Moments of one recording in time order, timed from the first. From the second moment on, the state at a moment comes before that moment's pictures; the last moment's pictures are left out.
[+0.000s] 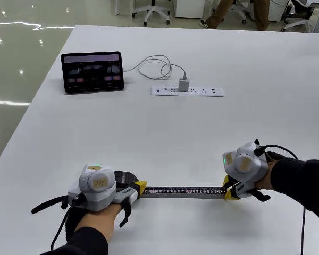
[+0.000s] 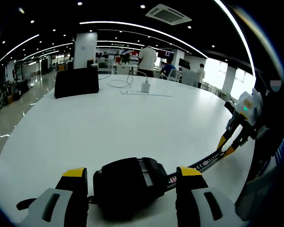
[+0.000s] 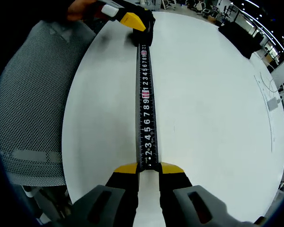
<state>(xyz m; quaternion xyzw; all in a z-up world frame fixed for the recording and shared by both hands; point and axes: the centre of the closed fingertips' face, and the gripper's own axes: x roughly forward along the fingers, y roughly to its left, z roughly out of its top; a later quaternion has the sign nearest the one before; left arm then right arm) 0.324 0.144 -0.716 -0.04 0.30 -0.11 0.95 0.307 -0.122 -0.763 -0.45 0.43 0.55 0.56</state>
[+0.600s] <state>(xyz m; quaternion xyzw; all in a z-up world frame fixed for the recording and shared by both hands) 0.320 0.147 -0.723 -0.02 0.32 -0.10 0.94 0.308 -0.123 -0.764 -0.46 0.44 0.56 0.54</state>
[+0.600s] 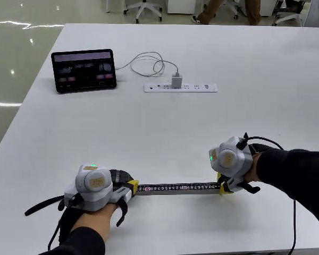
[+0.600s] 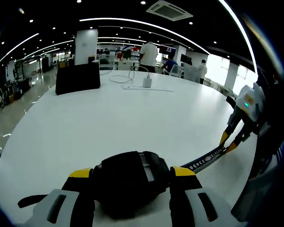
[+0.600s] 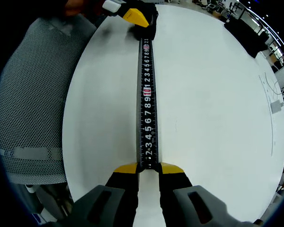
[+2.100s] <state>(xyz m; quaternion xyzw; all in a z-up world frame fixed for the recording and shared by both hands) 0.319 0.147 -0.724 0.00 0.32 -0.11 0.94 0.308 -0.110 -0.762 -0.40 0.44 0.55 0.59</state>
